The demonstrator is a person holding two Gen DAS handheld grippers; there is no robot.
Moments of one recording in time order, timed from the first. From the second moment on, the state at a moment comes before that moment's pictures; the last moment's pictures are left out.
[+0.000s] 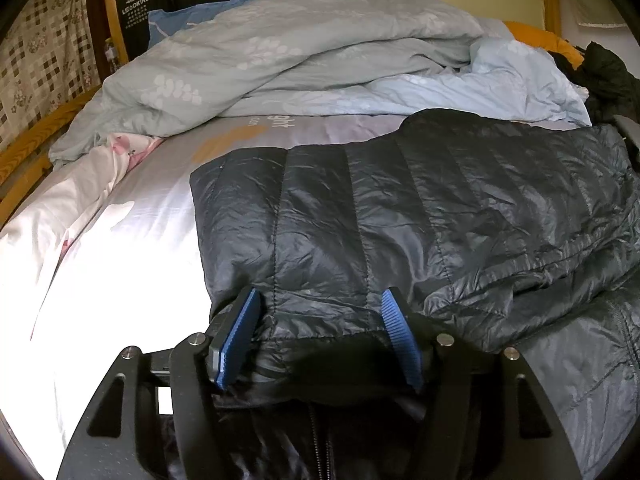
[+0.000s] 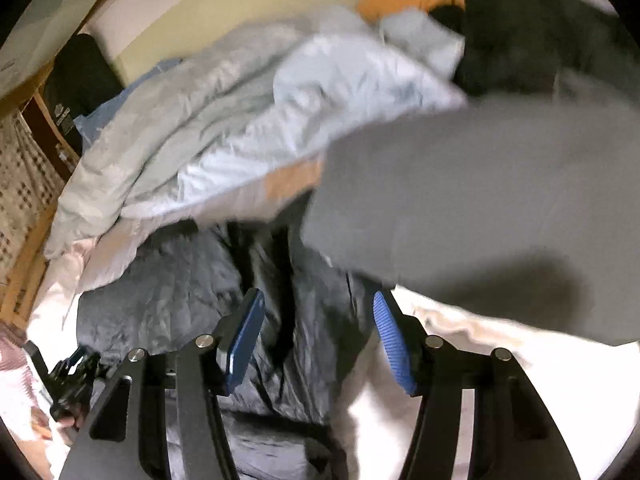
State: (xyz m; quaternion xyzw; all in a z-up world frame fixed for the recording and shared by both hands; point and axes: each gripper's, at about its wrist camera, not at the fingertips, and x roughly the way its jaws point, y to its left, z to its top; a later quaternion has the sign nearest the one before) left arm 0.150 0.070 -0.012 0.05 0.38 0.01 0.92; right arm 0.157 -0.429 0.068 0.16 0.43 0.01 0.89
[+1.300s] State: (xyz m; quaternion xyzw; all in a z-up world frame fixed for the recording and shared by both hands) left arm 0.152 0.074 -0.013 0.03 0.39 0.00 0.92; right arm 0.155 -0.283 0.044 0.03 0.42 0.23 0.88
